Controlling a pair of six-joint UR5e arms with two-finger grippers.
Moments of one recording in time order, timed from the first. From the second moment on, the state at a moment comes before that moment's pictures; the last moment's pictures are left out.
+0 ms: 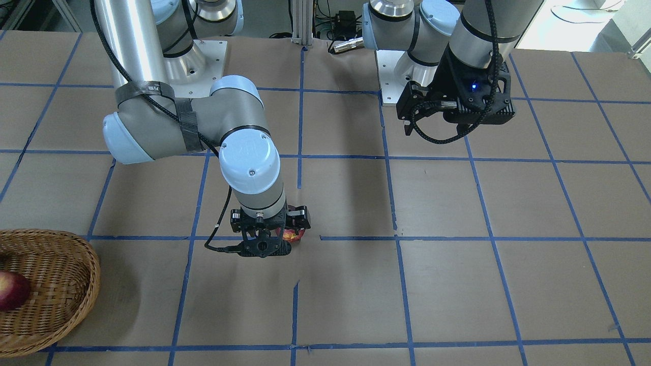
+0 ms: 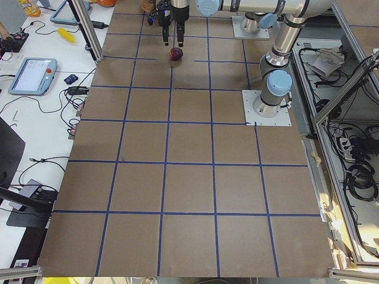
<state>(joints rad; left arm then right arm) -1.59 -1.57 -1.57 -1.58 1.57 -0.02 1.86 -1.07 1.52 -1.97 -1.49 0.23</state>
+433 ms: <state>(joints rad) -1.59 -1.58 -1.57 -1.58 1.56 -0.02 1.86 -1.05 1.54 -1.97 -1.45 0.15</state>
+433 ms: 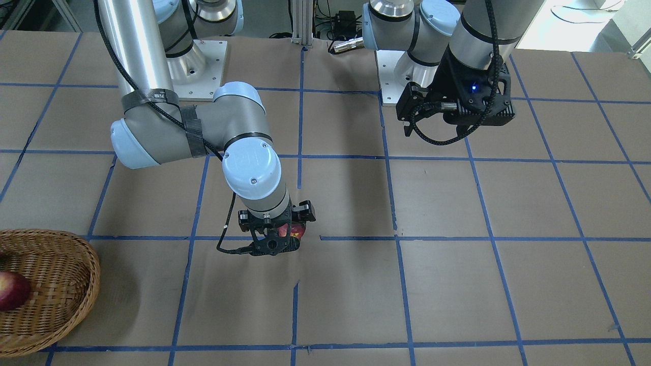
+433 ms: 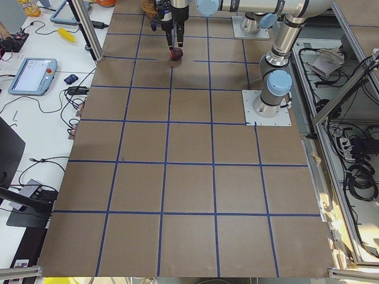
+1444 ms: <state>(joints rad) -1.59 -1.58 -1.57 -1.58 1.56 -0.02 1.89 -1.01 1.57 -1.97 -1.43 0.14</state>
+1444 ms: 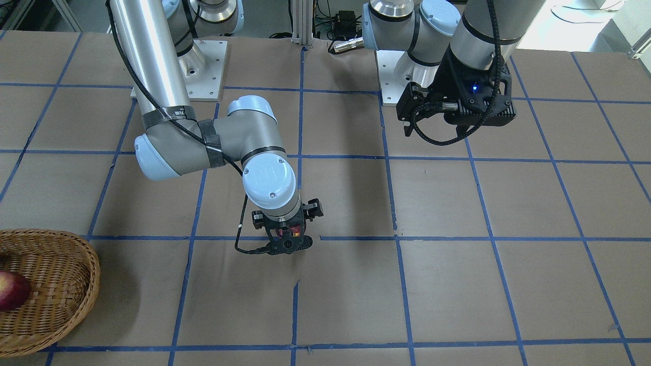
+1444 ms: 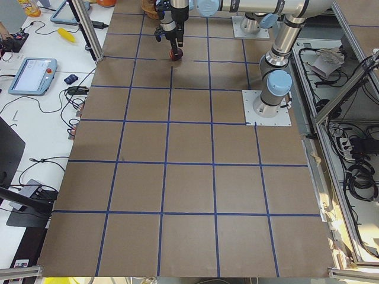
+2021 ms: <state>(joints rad) -1.59 -1.58 -1.57 -1.58 1.56 -0.02 1.89 -0.99 1.57 -2.04 -1.45 0.20</state>
